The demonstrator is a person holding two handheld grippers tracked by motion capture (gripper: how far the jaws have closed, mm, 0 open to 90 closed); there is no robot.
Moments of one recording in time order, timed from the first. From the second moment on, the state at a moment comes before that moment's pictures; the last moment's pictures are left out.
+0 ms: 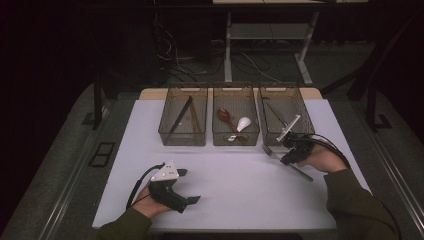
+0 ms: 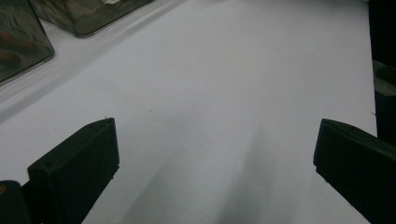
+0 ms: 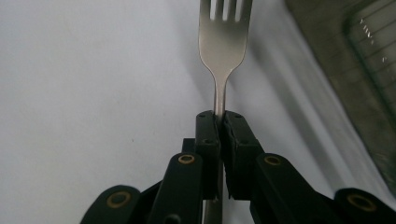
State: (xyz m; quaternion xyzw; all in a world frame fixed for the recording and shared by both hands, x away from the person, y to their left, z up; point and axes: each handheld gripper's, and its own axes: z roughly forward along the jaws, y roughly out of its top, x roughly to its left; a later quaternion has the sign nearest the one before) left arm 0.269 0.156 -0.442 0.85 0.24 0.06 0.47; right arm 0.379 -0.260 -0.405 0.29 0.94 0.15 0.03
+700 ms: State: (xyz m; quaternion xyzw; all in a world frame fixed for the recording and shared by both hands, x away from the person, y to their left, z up) left arm 0.269 0.158 -0.441 0.84 0.24 0.07 0.48; right arm 0.360 -0.318 -0.383 0.37 0.83 0.41 0.08
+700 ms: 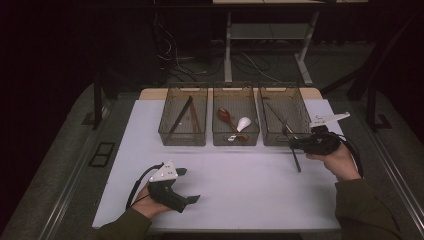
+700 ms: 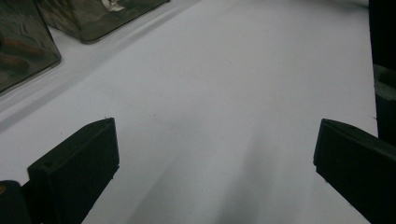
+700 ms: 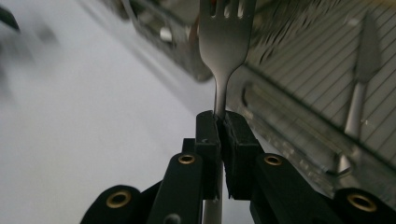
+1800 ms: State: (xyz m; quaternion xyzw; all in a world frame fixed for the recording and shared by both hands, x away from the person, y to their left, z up) left arm 0.272 0.160 -0.443 0.84 0.25 0.07 0.48; right arm 0.416 -0.337 -0.327 0.42 0.74 0.48 0.22
